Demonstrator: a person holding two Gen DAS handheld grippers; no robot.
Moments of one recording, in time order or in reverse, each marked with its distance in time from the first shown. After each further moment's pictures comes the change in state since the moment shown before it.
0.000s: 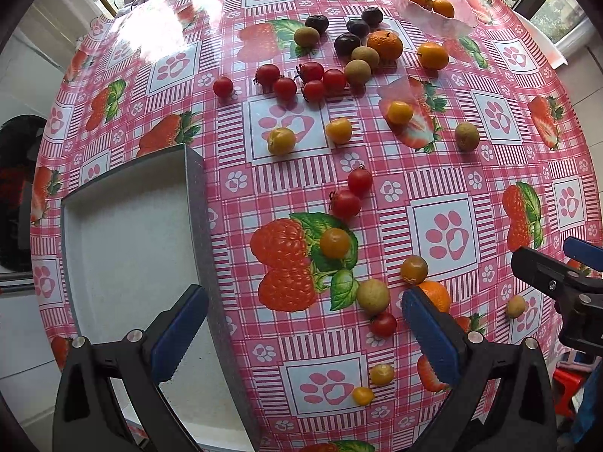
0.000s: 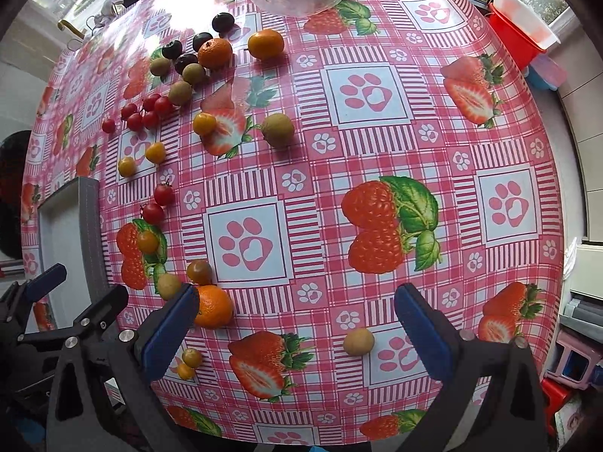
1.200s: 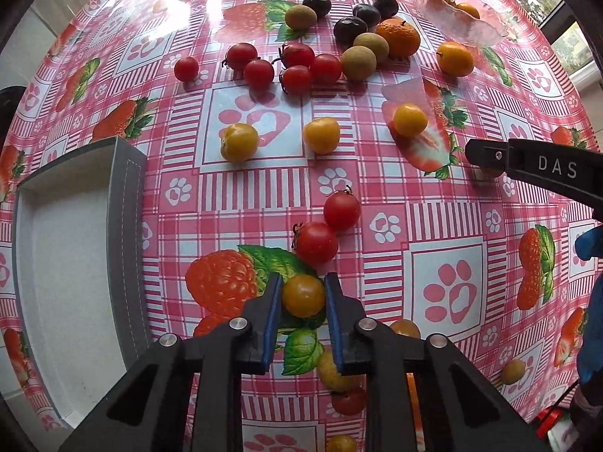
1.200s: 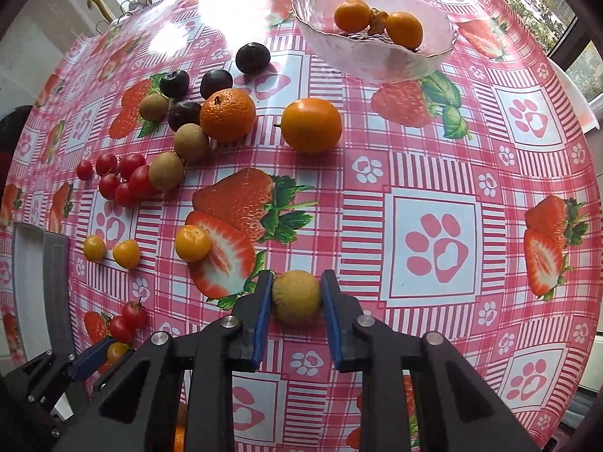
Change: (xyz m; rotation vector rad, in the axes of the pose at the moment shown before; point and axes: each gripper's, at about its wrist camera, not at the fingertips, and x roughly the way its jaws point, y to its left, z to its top) left arm 0.064 -0.012 0.012 -0.110 0.037 -0.095; right arm 0.065 0.033 0.098 -0.194 -0.106 0.013
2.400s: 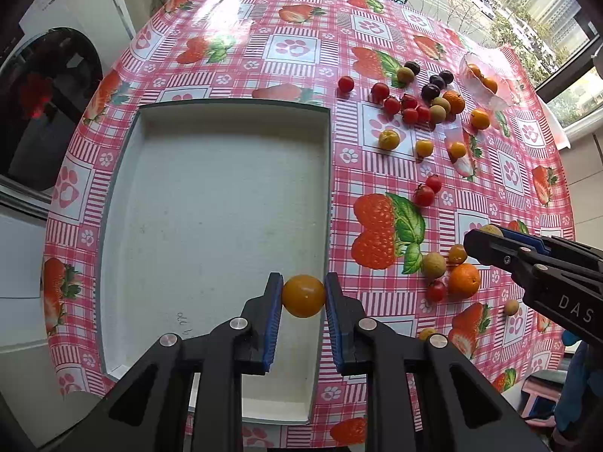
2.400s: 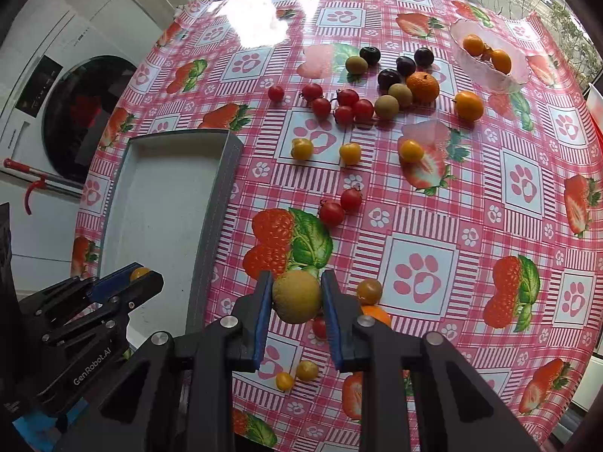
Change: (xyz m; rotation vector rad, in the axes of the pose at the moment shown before) left arm -0.099 0.143 -0.084 -0.146 -0.096 -0.069; right arm -0.087 0.138 -0.096 -0.155 0.020 0.200
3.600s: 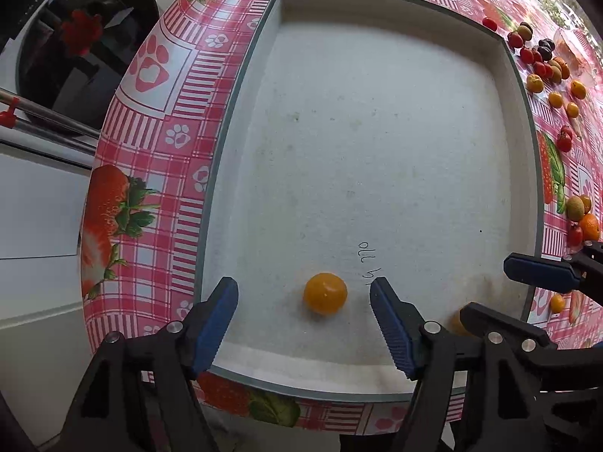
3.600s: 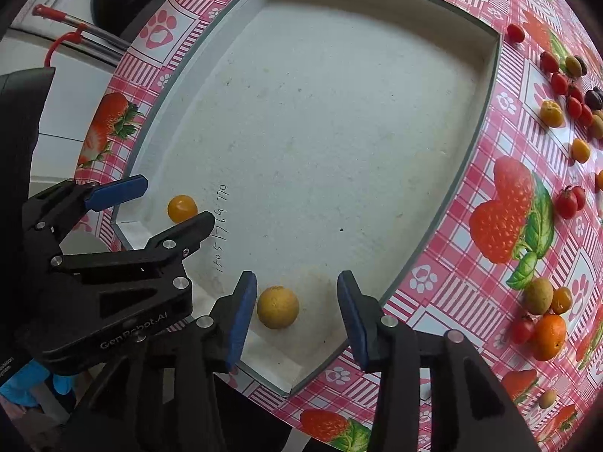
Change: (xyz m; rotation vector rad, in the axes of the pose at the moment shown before) left arm 0.051 0.116 -0.062 -0.048 0.139 0.185; right arm 0.116 0.160 -0.044 -0.326 0.274 0.046
